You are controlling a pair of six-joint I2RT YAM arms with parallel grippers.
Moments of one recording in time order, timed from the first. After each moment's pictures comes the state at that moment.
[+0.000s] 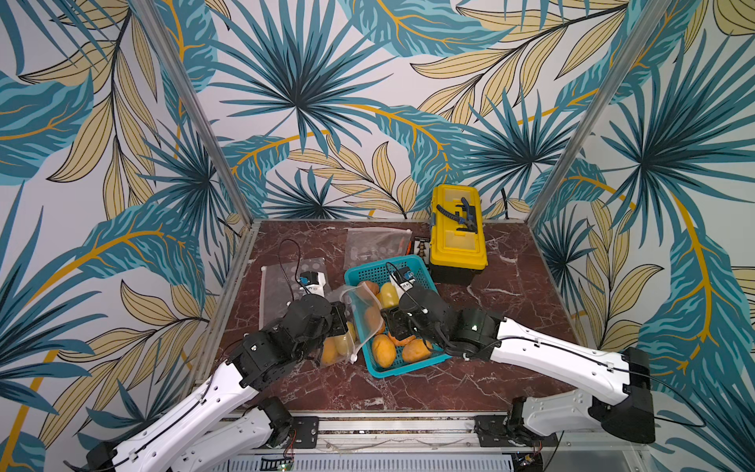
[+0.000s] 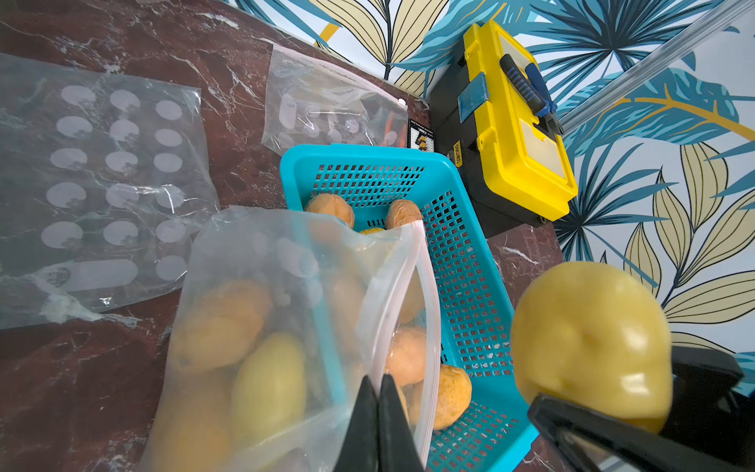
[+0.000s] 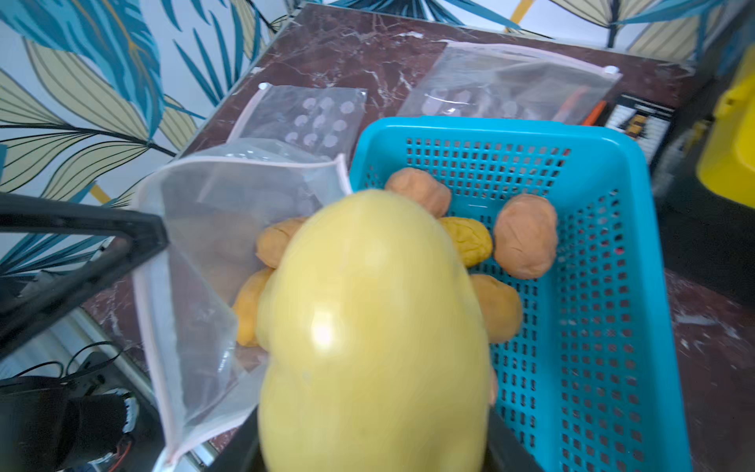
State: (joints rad) left arm -0.78 0.81 0.89 -0.66 -0.27 -0.84; right arm 1.08 1.38 1.25 -0.57 0.34 0.51
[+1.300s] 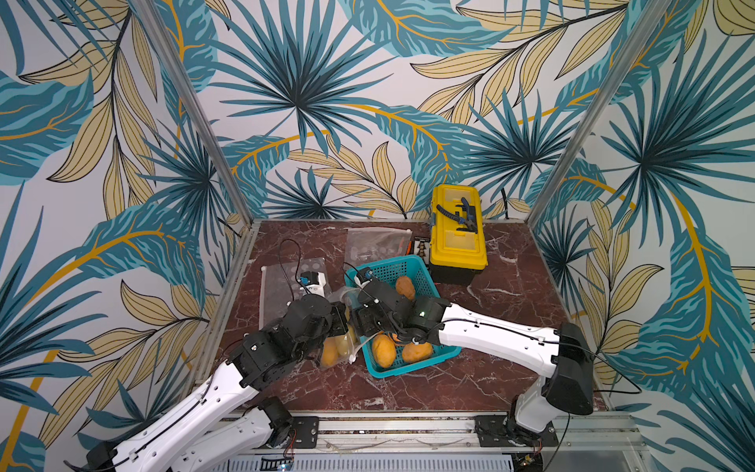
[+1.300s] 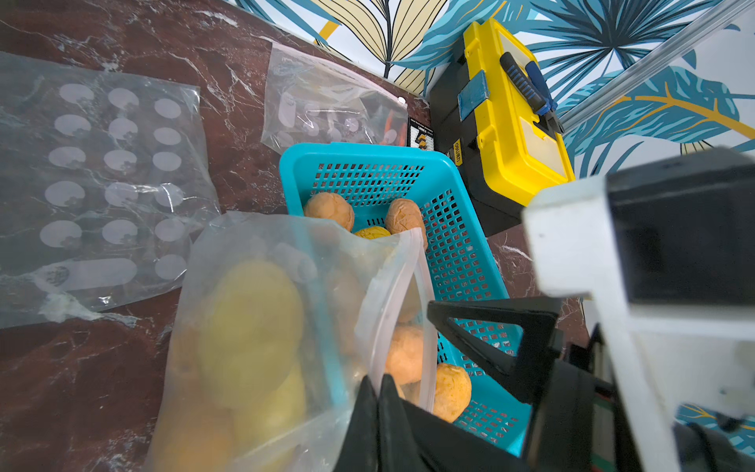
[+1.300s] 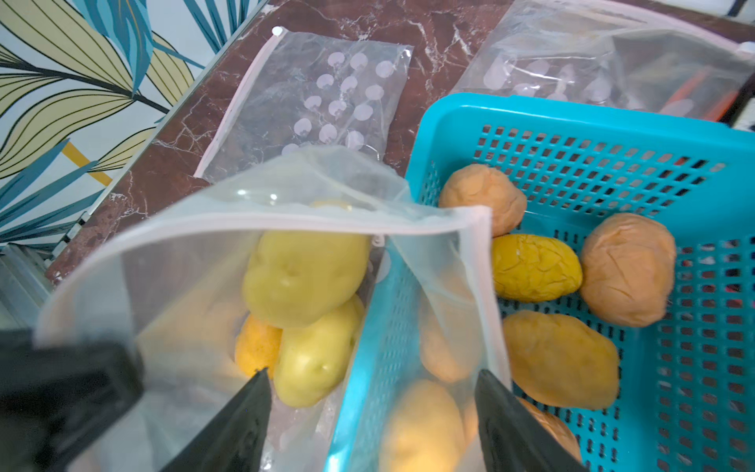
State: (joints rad) left arm -0.78 0.81 0.89 -0.66 -0.26 -0.84; right arm 1.09 1.63 1.41 -0.58 0.32 0.49
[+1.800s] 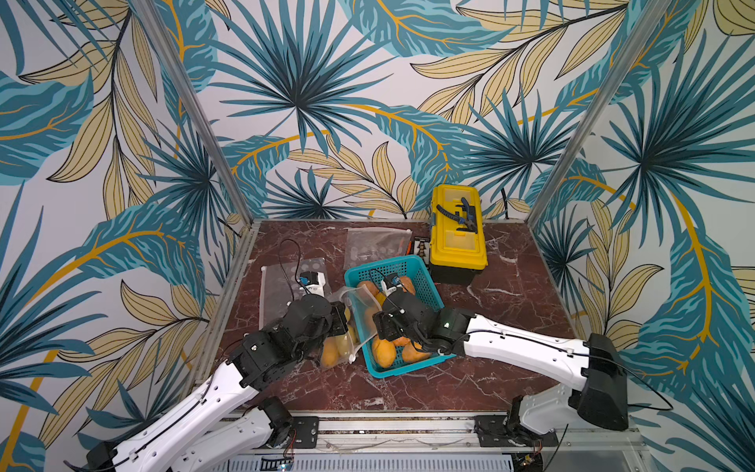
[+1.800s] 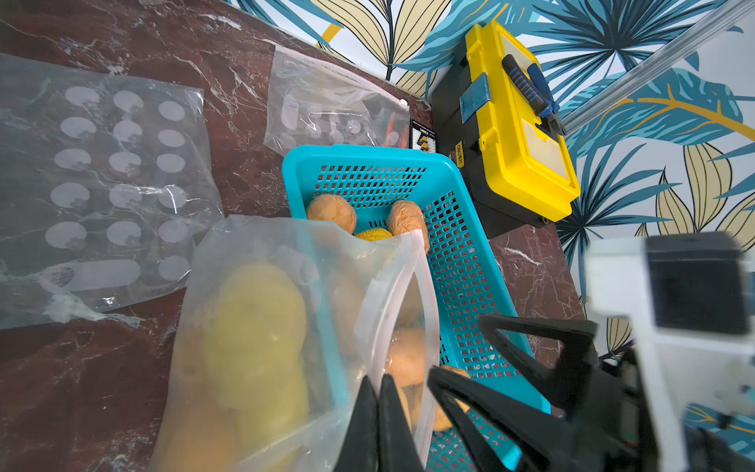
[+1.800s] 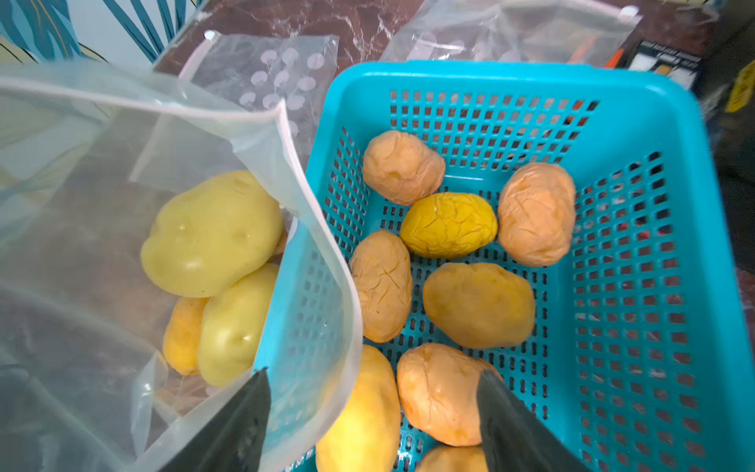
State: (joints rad) left arm -0.78 0.81 0.89 -0.66 -0.27 -0.84; right arm 1.05 1.52 1.18 -0.49 0.36 0.53
